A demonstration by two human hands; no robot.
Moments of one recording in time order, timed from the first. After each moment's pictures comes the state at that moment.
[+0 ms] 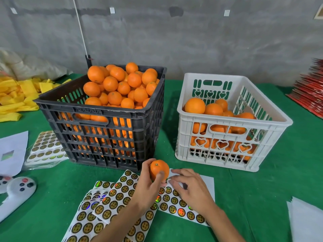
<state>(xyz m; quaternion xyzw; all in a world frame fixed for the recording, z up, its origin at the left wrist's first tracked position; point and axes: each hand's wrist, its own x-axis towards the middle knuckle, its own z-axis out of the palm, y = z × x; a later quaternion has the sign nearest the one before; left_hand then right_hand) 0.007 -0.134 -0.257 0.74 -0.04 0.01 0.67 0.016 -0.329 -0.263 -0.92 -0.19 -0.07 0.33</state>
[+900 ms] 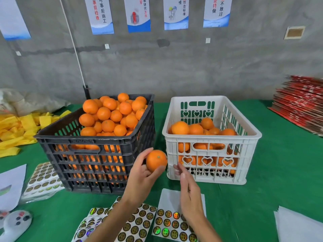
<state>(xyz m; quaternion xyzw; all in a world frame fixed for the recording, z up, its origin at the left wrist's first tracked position) 0.026 -0.148 -0.153 0.73 -0.14 0.09 0.66 0.009 -0.319 -0.222 -0.73 -0.06 -0.17 0.66</state>
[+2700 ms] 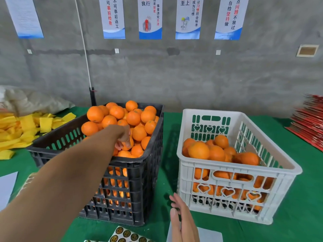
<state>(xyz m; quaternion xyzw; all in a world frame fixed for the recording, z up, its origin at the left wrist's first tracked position) 0.296 -0.025 -0.044 0.97 0.07 -0.16 0.16 0.050 -0.278 -0.234 -0.82 -0.04 -0.08 0.57</state>
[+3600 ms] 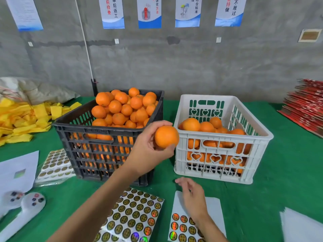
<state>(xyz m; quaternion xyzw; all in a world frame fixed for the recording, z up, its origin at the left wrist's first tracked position) 0.014 -0.135 -0.060 0.74 -0.26 0.13 0.61 0.010 -0.313 -0.245 -0.78 0.04 -0.09 0.62</state>
